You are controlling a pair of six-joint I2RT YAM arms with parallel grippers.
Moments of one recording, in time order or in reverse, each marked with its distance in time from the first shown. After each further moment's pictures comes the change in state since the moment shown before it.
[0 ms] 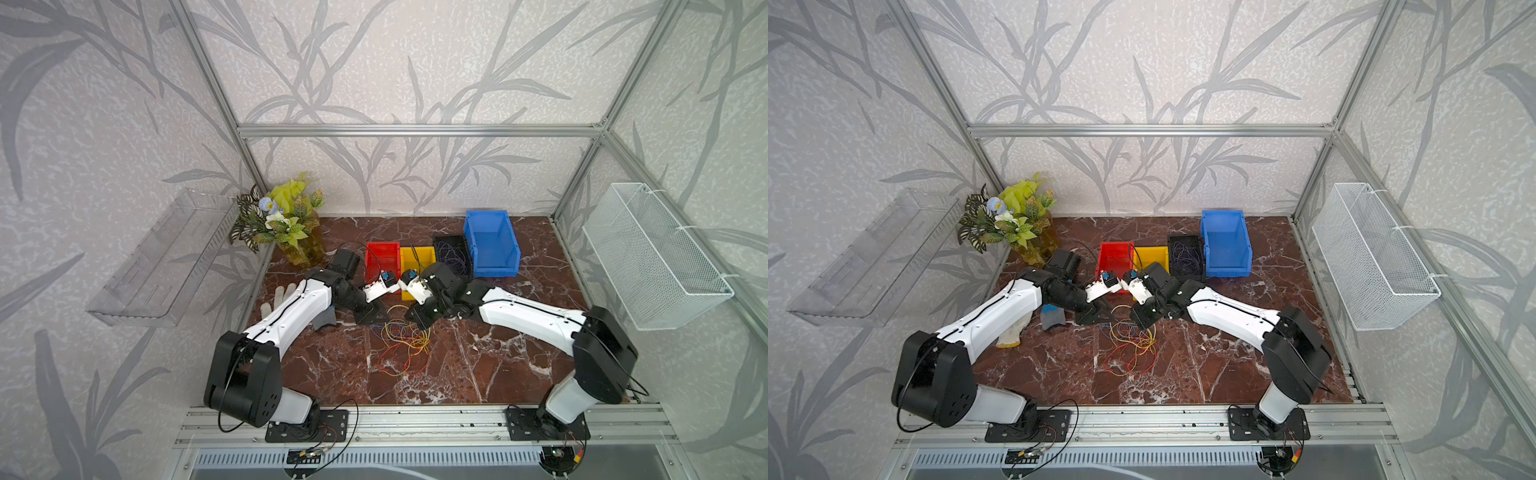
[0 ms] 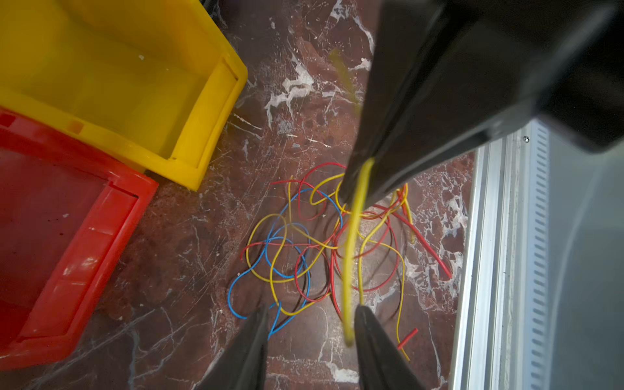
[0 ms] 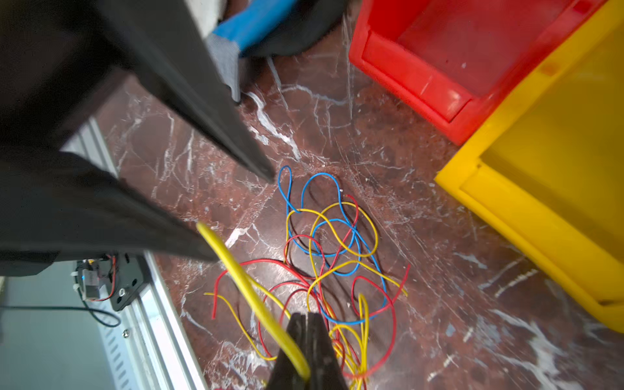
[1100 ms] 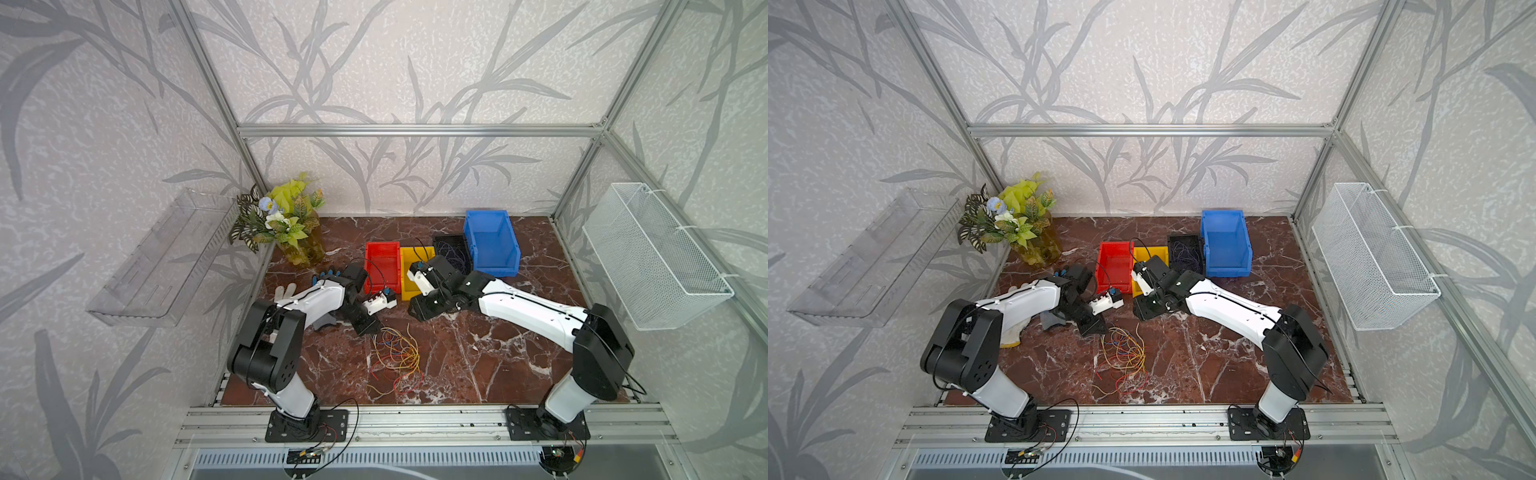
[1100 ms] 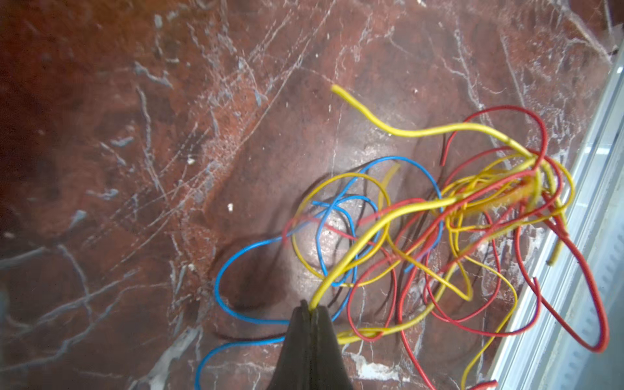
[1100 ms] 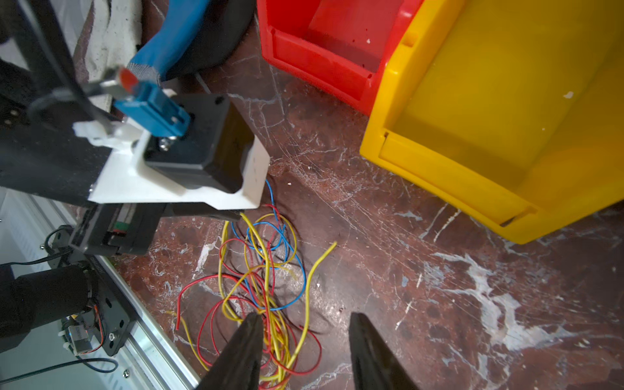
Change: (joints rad) left arm -0.019 0.185 -0.089 0.056 -0.169 -0.082; right arm -0.013 0.095 0.129 -0.180 0.128 0.174
